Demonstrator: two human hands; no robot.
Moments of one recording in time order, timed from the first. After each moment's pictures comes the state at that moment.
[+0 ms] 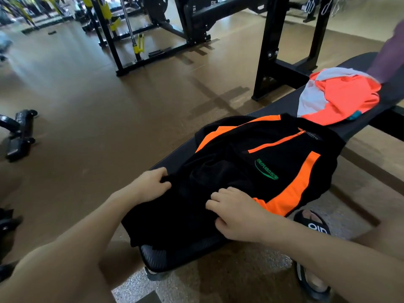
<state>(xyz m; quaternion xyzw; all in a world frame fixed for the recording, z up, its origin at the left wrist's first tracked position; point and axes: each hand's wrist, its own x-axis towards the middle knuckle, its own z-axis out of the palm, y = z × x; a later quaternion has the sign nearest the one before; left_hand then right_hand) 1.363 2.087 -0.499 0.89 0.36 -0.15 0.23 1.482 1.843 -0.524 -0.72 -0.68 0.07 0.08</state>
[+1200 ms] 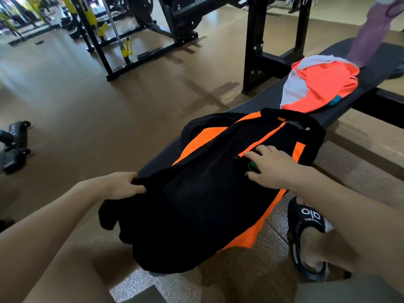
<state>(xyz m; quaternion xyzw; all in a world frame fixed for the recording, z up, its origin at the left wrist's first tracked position) 1.340 2.102 -0.458 0.86 0.37 -0.31 0.15 1.586 1.800 -0.512 -0.88 -0.45 0.17 -0.01</state>
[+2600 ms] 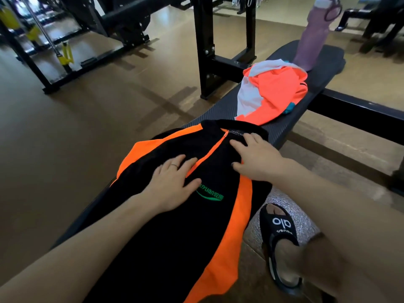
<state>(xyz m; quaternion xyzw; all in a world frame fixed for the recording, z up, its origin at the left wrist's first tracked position) 1.544 1.998 -0.532 0.98 0.11 -0.13 0.10 1.691 1.789 -0.519 -0.92 -0.35 0.15 0.03</state>
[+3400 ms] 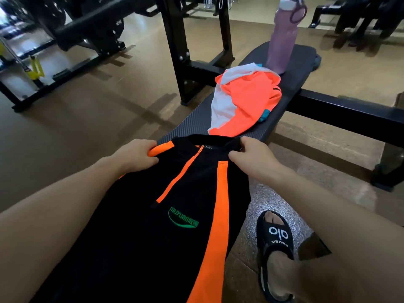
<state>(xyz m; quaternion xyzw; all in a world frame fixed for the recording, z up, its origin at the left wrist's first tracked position) 1.676 2.063 -0.502 0.97 0.14 -0.16 0.10 1.735 1.756 -0.516 -0.88 -0.13 0.17 0.42</state>
